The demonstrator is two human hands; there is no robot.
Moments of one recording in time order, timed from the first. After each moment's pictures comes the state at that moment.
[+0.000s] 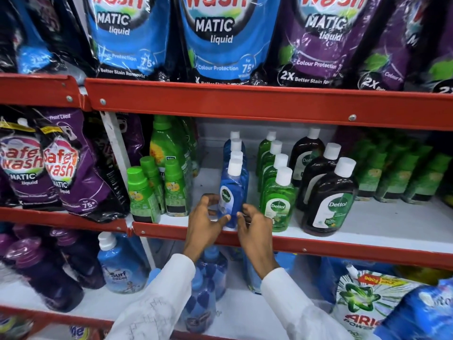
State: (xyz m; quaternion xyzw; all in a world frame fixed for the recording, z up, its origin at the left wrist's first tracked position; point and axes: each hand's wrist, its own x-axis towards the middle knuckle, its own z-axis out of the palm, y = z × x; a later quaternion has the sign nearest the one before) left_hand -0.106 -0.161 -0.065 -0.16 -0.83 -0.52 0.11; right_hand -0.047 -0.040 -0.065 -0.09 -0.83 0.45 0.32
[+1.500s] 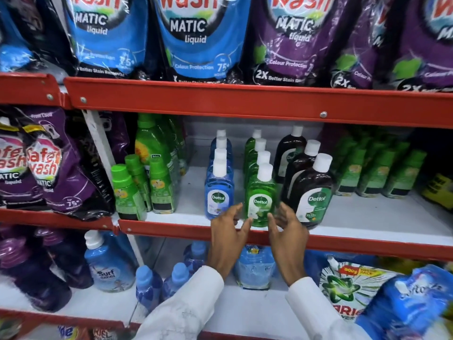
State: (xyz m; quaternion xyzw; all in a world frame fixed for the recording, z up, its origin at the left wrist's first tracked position) left_hand -0.042 -0.088 -0.070 -0.21 -0.81 -0.52 0.17; right_hand 0.008 0.036 -0.070 -0.18 -0.79 0.43 0.41
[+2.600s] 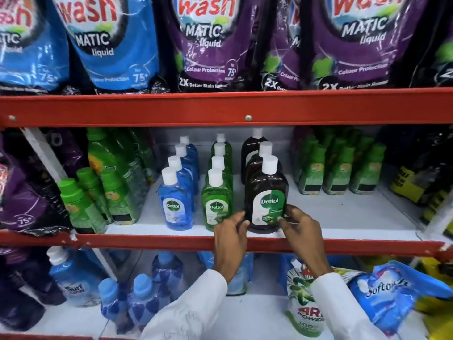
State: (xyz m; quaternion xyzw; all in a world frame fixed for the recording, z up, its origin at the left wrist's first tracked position) left_hand -0.019 0.017 -0.075 -0.21 -0.83 -0.49 0.15; right_hand 0.045 0.182 -0.063 -0.18 -0.85 0.40 0.28
